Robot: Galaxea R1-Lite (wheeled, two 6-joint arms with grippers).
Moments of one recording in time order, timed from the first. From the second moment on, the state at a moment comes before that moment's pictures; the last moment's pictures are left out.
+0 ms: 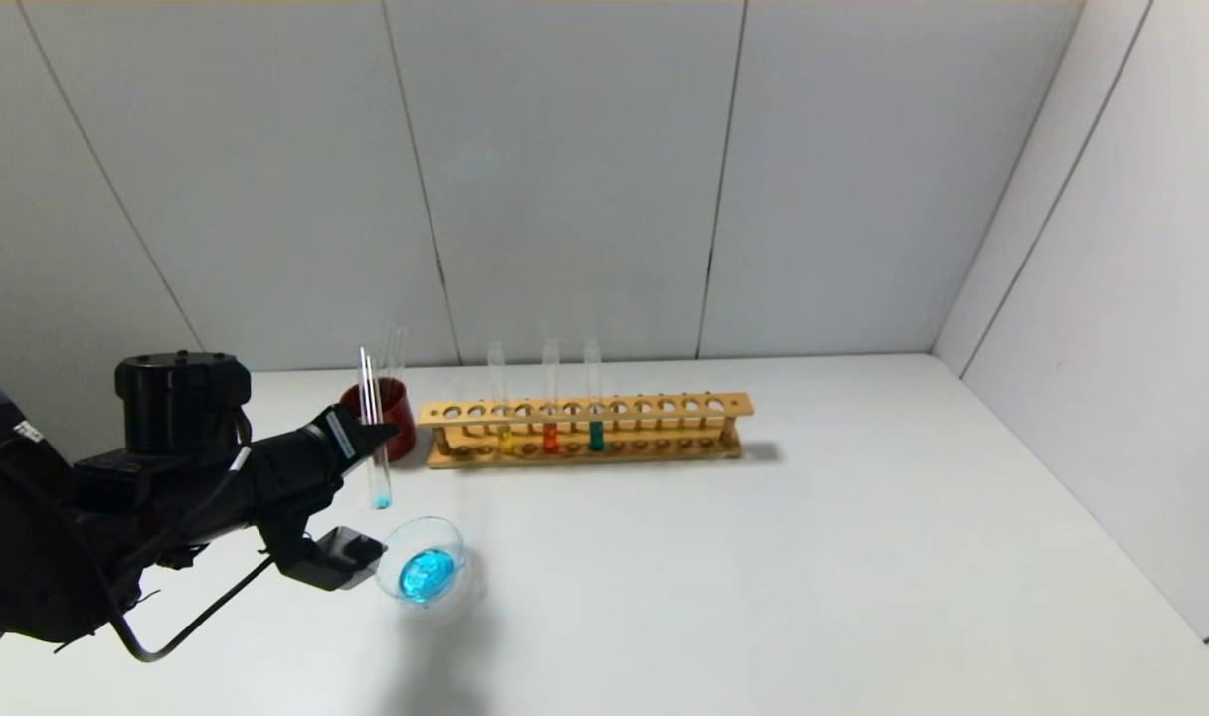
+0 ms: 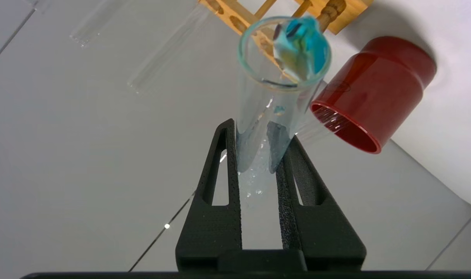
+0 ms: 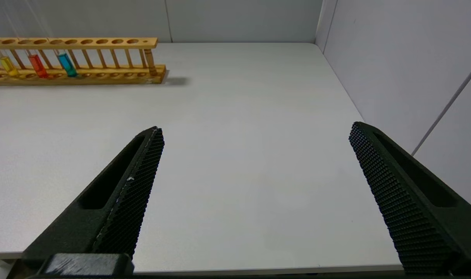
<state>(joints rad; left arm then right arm) -0.13 1.76 -0.55 -0.83 -0.27 2.44 0.00 0.00 0.00 0.00 0.00 0.00</state>
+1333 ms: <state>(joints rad) -0.15 1.68 -0.54 -0.85 -0.06 2.20 0.00 0.00 0.00 0.00 0.00 0.00</state>
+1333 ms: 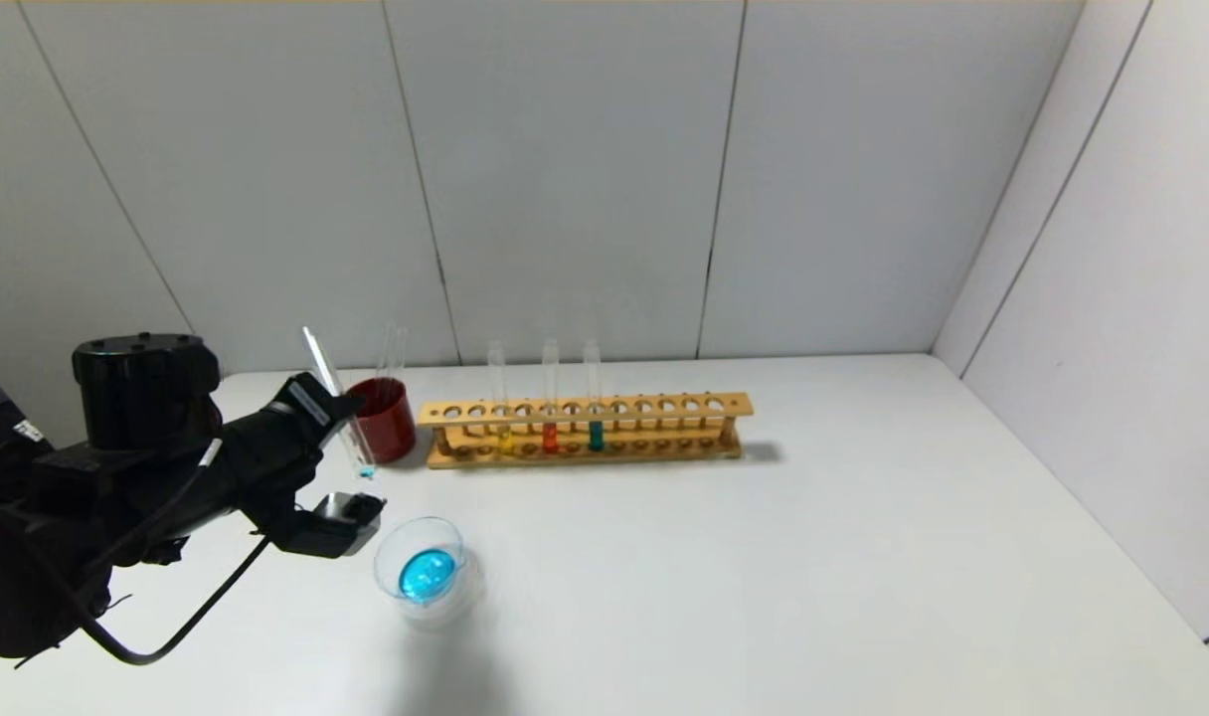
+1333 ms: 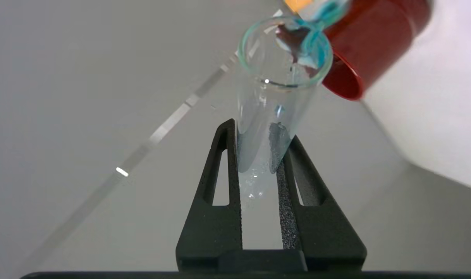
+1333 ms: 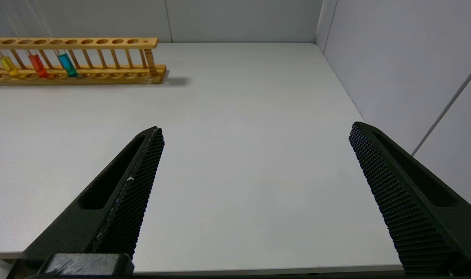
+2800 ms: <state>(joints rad) -0.09 1.58 -1.04 -0.32 -0.01 -0.02 0.00 0.00 0.00 0.00 0.00 0.00</state>
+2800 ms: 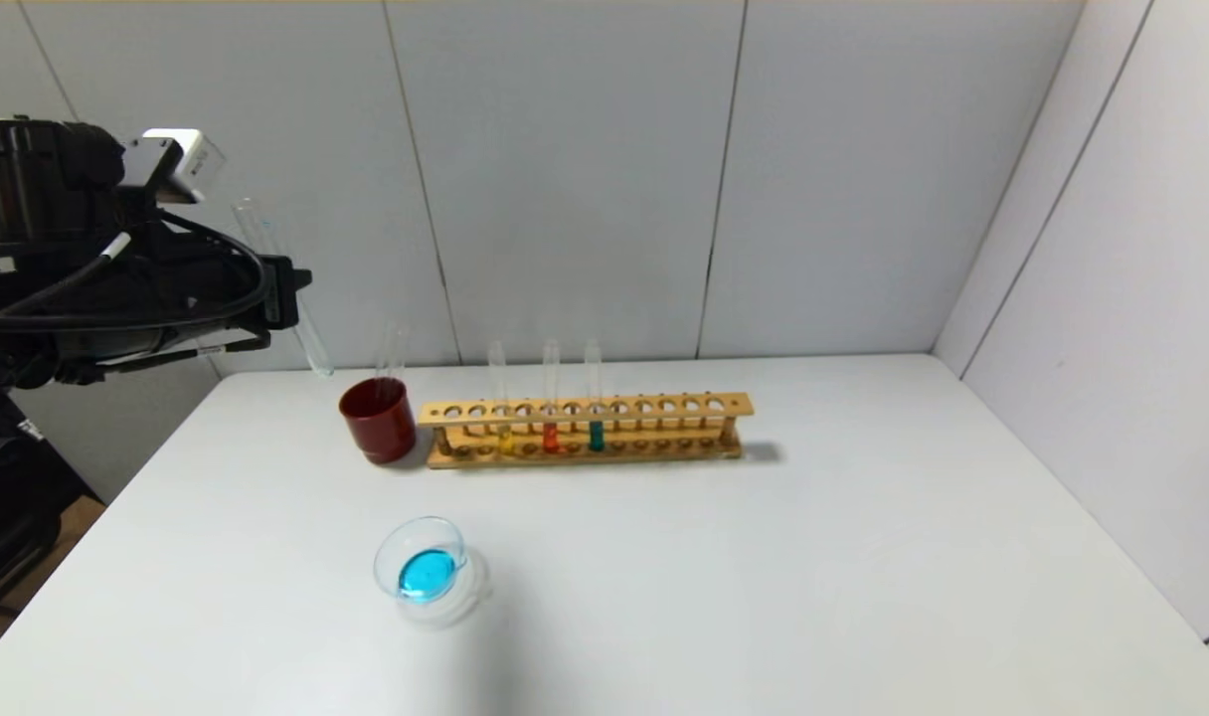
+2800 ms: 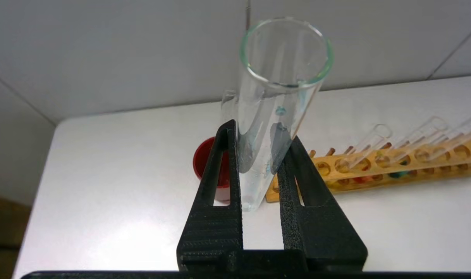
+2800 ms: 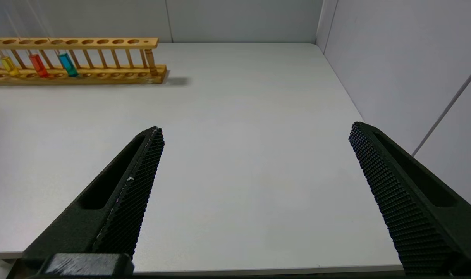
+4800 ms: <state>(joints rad) 0.03 2.10 -1.12 -0.77 -0.04 -0.14 0.00 0.00 0.00 0.00 0.00 0.00</state>
